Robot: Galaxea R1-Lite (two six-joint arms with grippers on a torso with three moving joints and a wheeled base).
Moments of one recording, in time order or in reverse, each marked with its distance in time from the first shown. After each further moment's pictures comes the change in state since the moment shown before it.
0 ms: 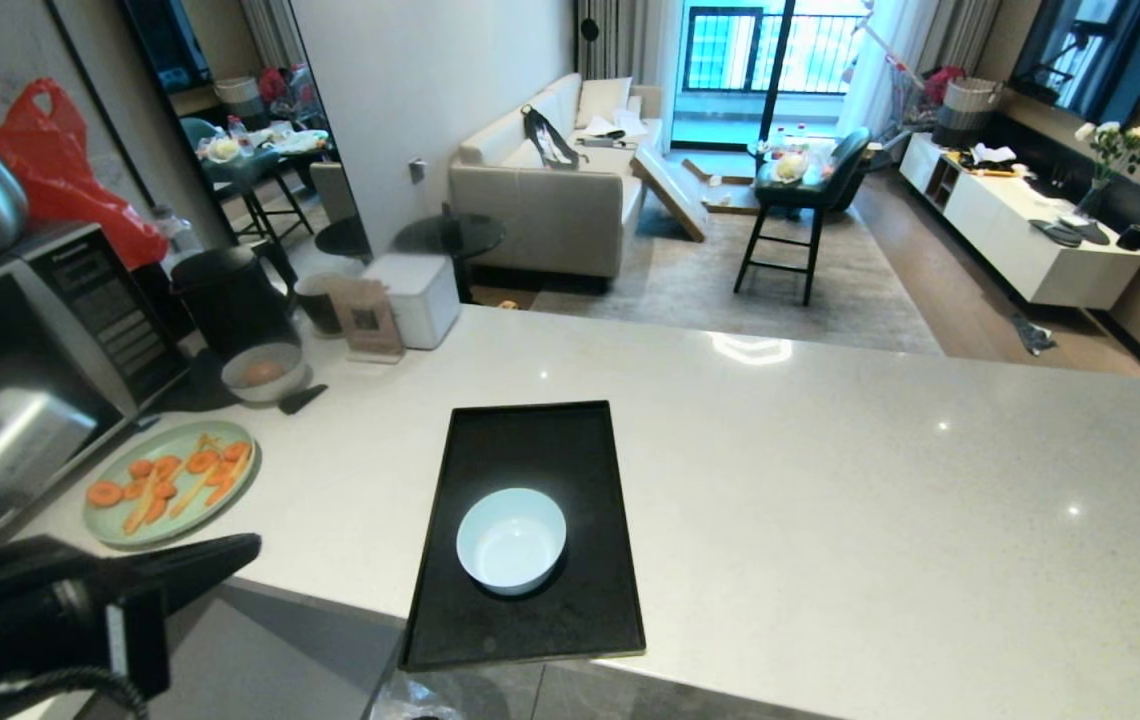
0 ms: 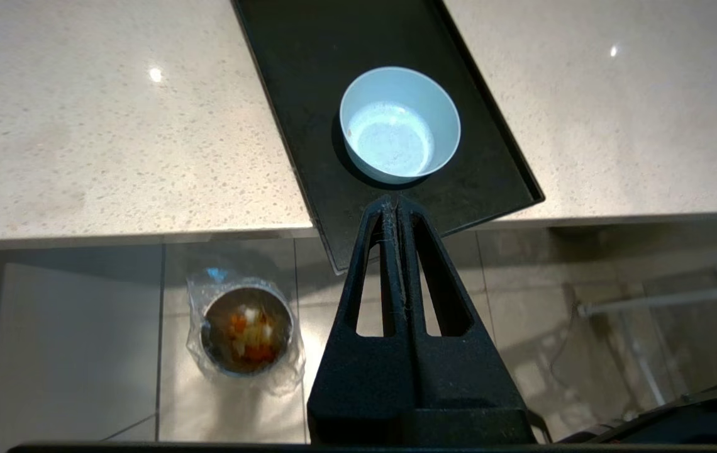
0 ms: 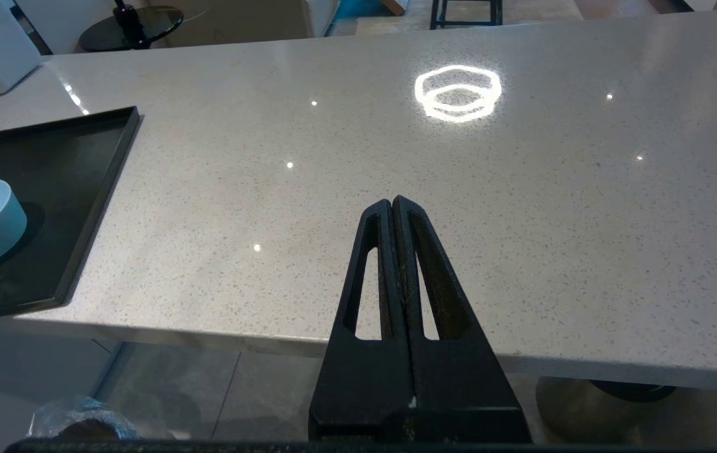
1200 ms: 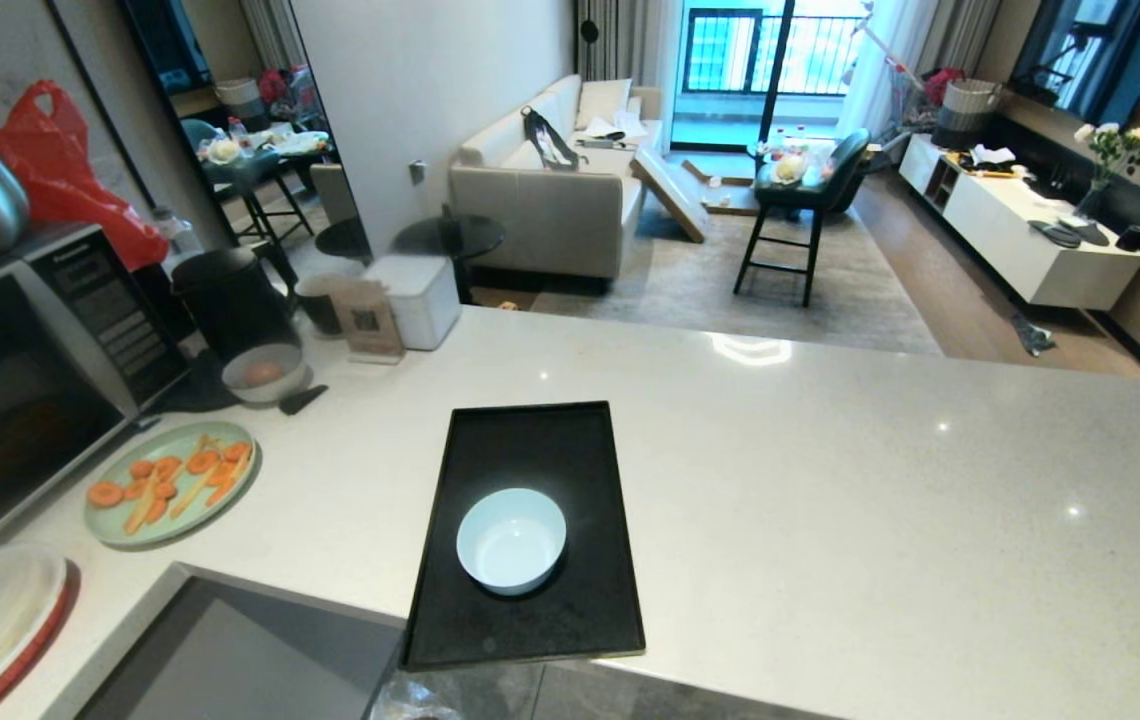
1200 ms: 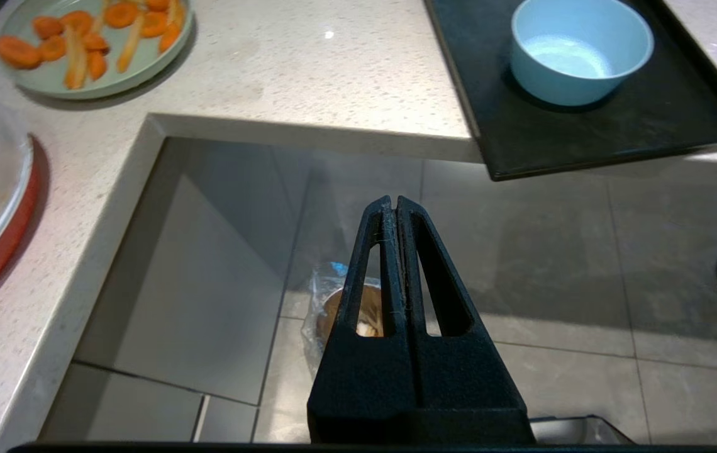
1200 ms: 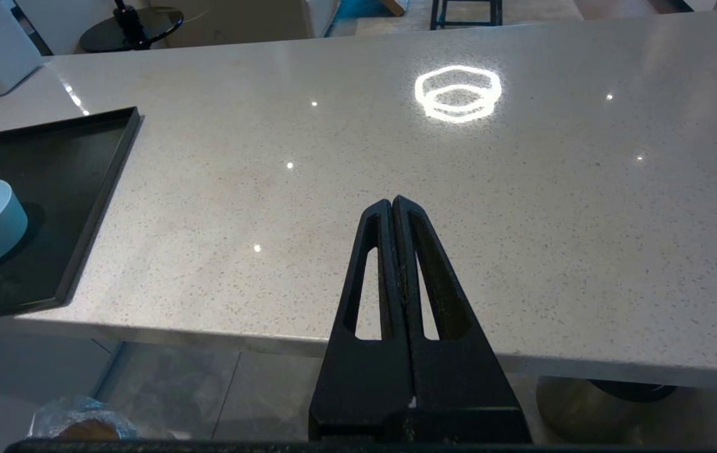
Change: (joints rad) left arm 0.309 -0.706 0.508 0.038 0.020 0.185; right arm 0.000 0.000 0.000 0.000 0.000 0.001
